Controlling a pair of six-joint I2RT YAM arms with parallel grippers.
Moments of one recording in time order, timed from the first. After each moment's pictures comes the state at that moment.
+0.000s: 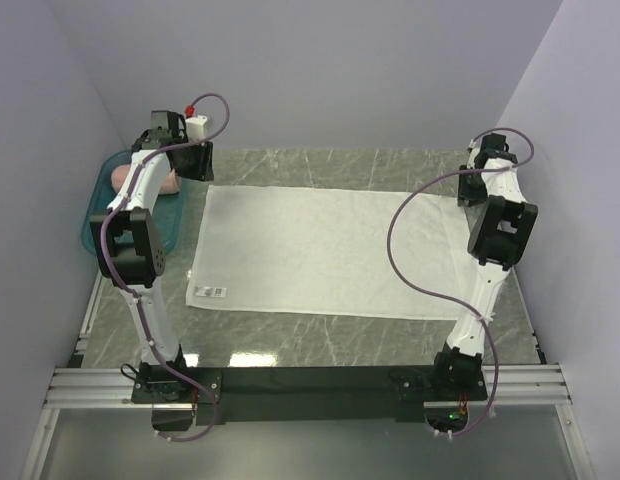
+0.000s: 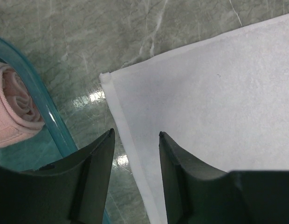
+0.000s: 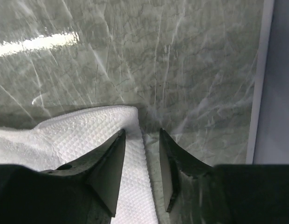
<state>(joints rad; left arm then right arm) 0.04 2.06 1.87 -0.67 0.31 0.22 -0.30 2.46 2.16 -0.83 -0.03 -0.16</state>
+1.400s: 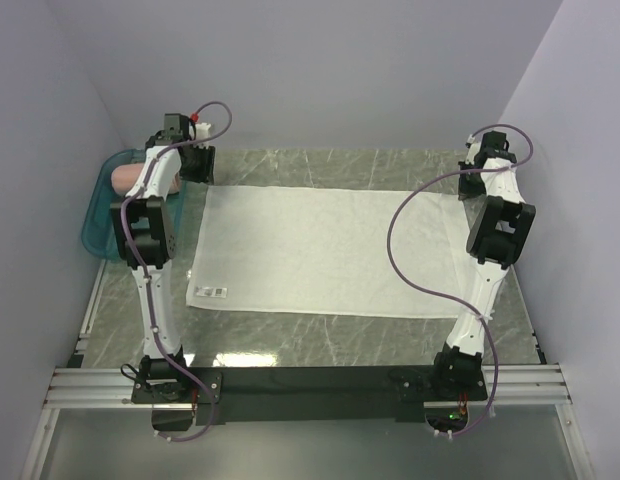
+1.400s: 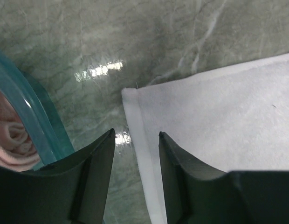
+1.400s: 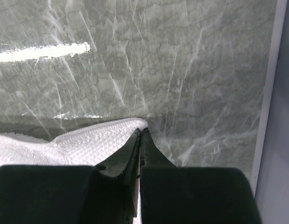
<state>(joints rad) 0.03 2.33 2.13 -0.76 0.20 0.17 -0.30 2.50 2.22 -0.79 -0.10 -0.18</state>
